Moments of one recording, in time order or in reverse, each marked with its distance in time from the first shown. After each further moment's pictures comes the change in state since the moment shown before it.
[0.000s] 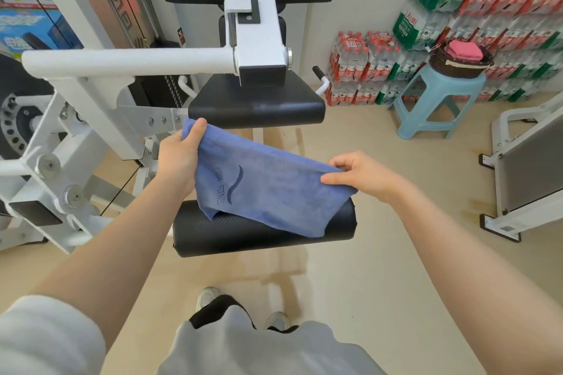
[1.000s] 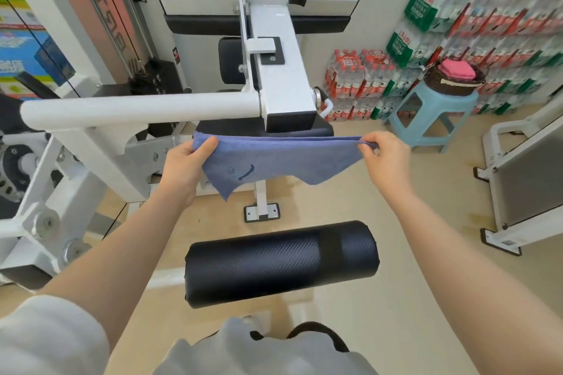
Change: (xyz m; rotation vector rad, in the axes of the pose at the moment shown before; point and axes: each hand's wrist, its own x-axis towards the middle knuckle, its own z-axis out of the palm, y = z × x) left_hand 0.101 0.018 -0.014 0.027 -0.262 0.138; right_hand 0.089 -0.029 -0.023 -0.449 0.936 -0.075
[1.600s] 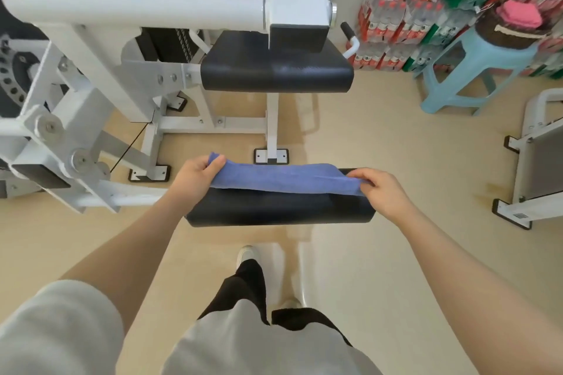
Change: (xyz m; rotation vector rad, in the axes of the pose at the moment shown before) left_hand -0.093 -0.110 -0.004 0.429 -0.107 -0.250; right_hand -0.113 0.082 0.018 0.208 -0.694 0.195
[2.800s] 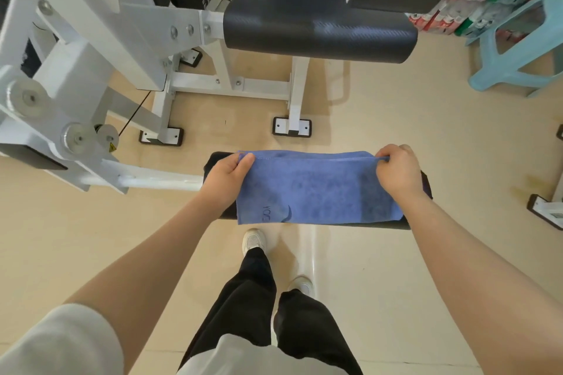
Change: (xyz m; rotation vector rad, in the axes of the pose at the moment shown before) left_hand 0.040 -0.045 0.018 -0.126 -0.026 -0.106; right_hand 0.104 0.004 0.073 -0.320 0.179 0.176
